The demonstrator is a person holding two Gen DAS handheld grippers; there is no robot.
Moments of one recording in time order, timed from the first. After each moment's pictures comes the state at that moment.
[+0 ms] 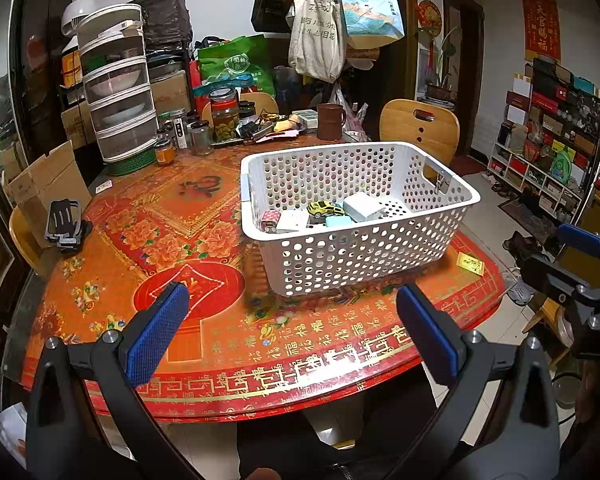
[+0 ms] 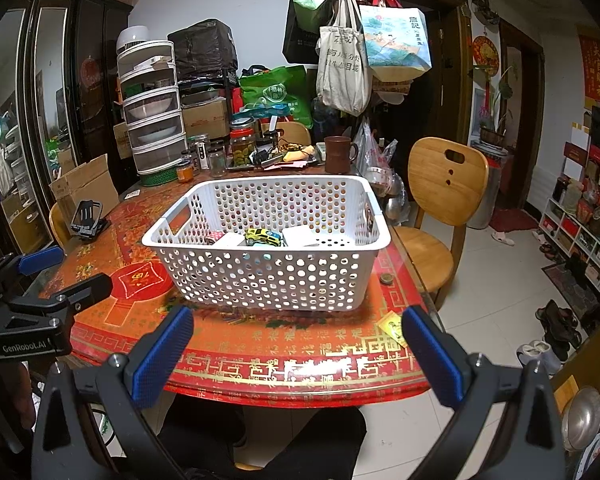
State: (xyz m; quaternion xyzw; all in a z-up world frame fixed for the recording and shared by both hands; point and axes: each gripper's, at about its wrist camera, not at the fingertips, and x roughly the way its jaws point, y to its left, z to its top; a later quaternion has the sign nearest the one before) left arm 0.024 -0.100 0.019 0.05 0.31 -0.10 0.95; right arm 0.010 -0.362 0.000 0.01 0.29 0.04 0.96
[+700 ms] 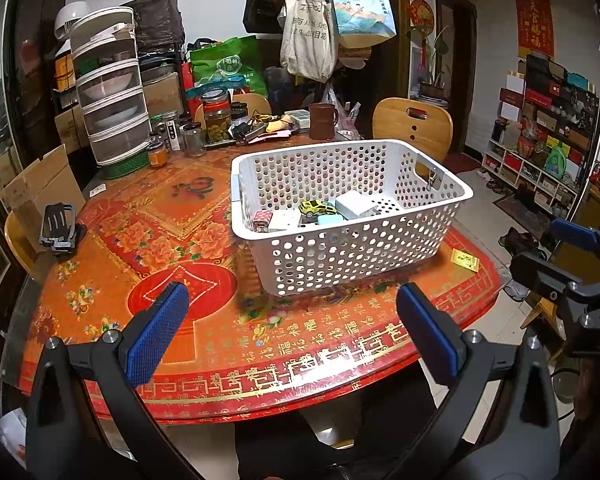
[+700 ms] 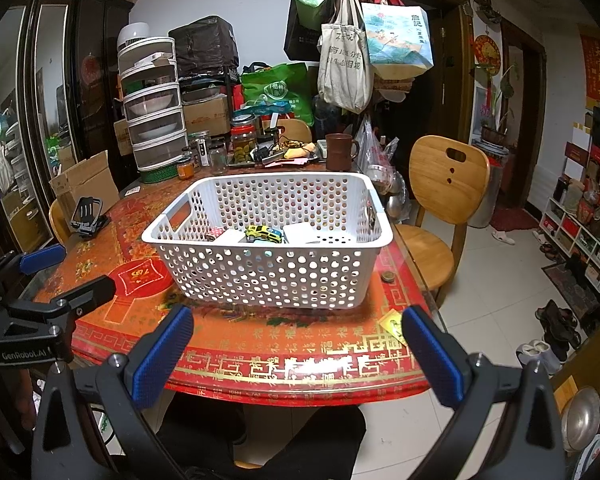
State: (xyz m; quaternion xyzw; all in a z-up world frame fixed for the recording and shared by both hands) left arm 0.020 -0.097 0.017 0.06 0.30 -0.12 0.94; right arm 0.009 -0.358 -0.002 0.01 0.29 0.04 0.96
